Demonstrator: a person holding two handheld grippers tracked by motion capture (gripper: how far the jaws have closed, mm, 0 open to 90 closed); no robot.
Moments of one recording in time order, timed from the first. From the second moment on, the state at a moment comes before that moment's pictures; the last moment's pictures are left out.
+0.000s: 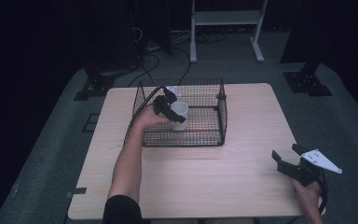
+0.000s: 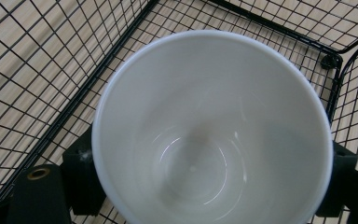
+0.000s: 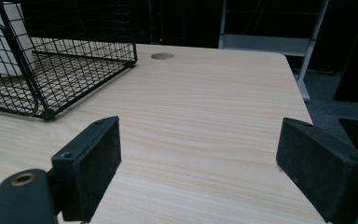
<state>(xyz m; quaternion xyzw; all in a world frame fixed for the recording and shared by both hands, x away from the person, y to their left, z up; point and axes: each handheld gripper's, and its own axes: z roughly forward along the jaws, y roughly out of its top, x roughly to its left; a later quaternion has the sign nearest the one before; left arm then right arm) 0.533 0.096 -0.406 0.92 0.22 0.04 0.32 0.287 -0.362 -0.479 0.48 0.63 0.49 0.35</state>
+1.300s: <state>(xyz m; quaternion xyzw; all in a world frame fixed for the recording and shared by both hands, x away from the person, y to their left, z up) 0.523 0.102 -0.381 0.91 0.23 0.08 0.35 0.287 -0.361 -0.479 0.48 0.64 0.49 0.35</state>
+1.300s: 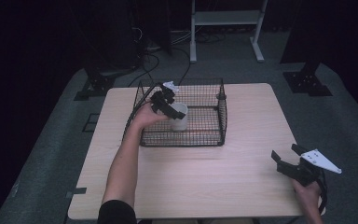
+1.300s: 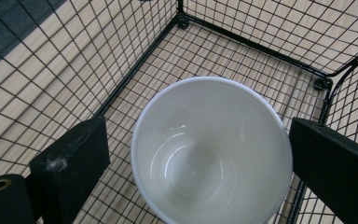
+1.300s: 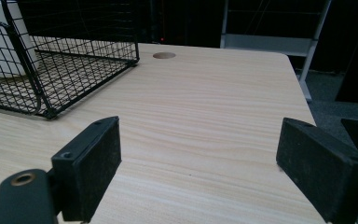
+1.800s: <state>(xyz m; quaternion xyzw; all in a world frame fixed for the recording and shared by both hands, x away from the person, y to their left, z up) 0.511 0.103 -0.364 0.90 0.22 0.10 0.36 0.287 -0.360 -0.479 0.48 0.64 0.49 0.35</state>
